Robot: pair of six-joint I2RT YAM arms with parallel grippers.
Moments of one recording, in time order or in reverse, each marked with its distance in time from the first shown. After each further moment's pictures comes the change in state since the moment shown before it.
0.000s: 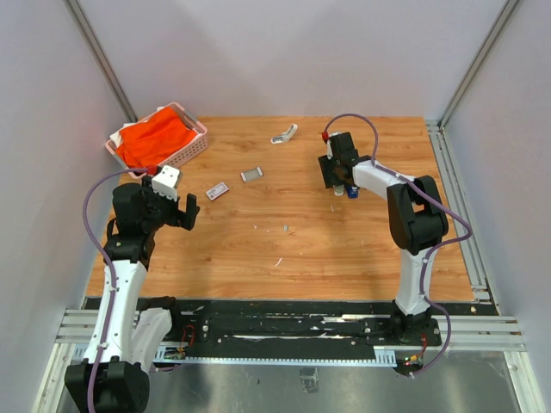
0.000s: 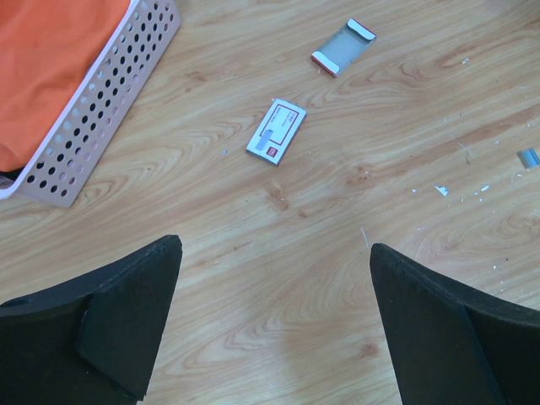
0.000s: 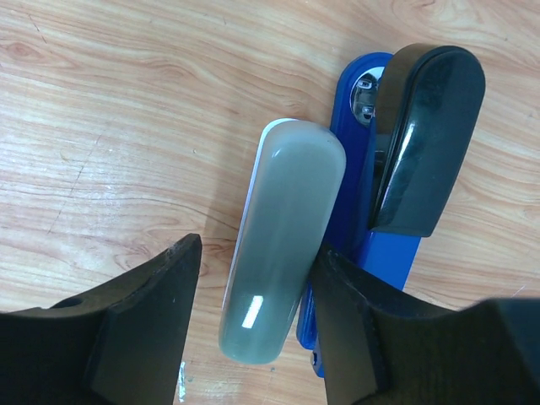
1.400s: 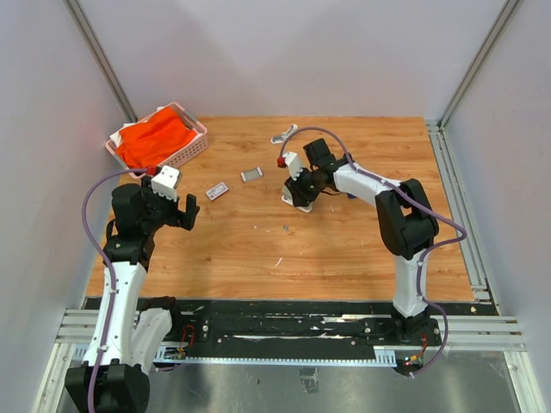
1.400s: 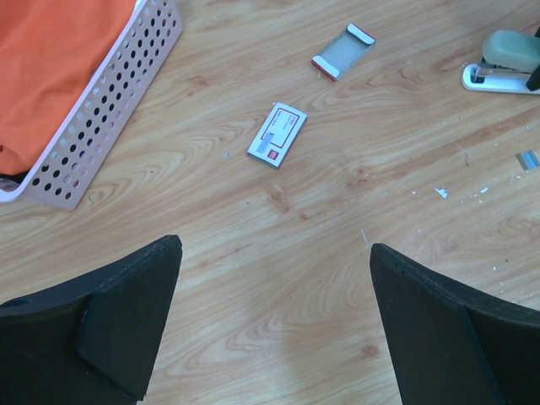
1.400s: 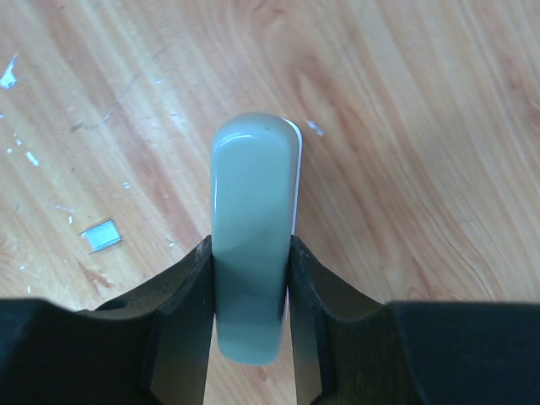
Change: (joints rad) left arm 0.000 -0.013 0.000 -0.001 0.000 0.002; right arm 0.147 -0.001 0.046 -0.157 -0.538 -0.399
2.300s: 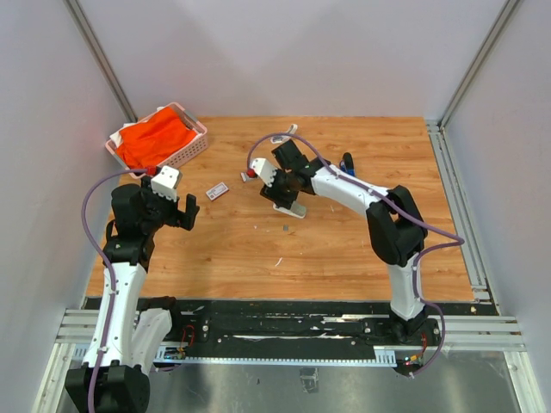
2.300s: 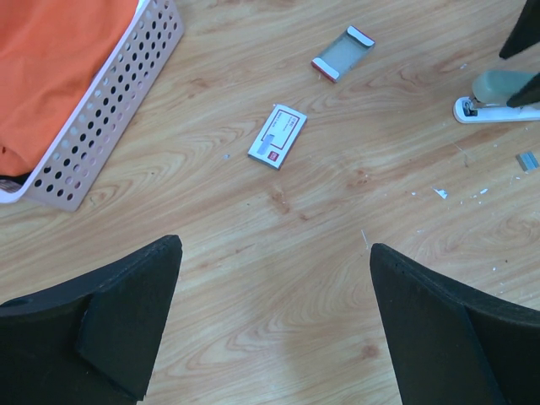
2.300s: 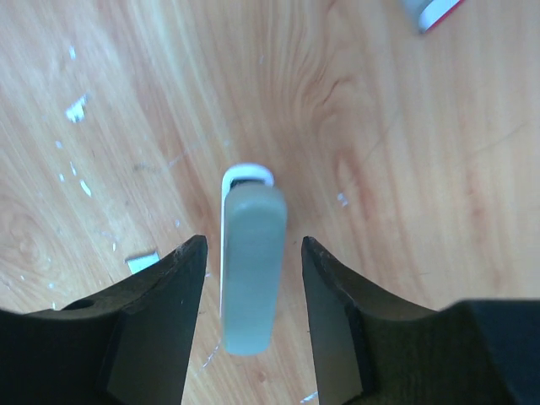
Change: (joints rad) left arm 0.000 -0.006 0.000 0.000 0.000 0.000; right arm 0.178 0.001 0.109 -0.112 0.177 -0.158
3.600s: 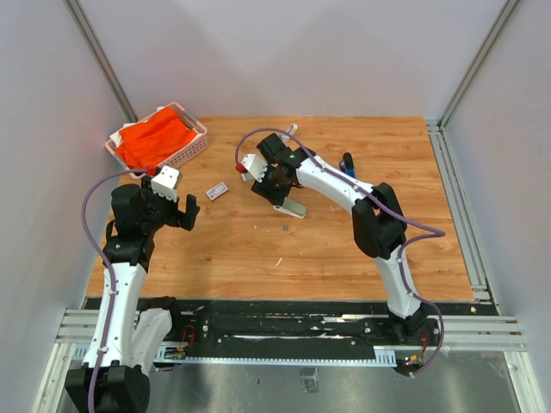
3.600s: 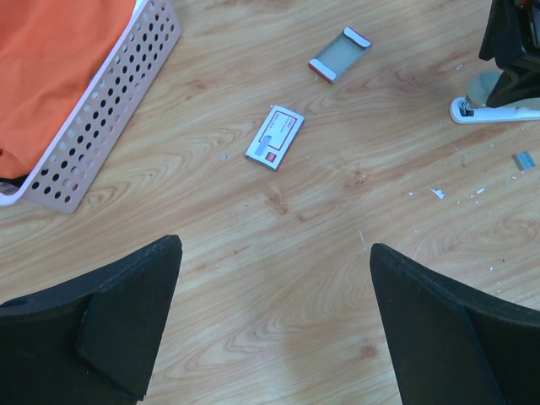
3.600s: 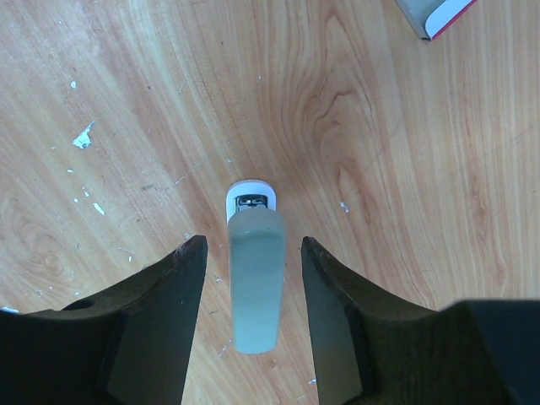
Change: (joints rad) left arm 0.000 -0.002 0.000 0.000 0.008 0.000; right arm 0.055 0.160 0.344 -0.263 0.098 0.080
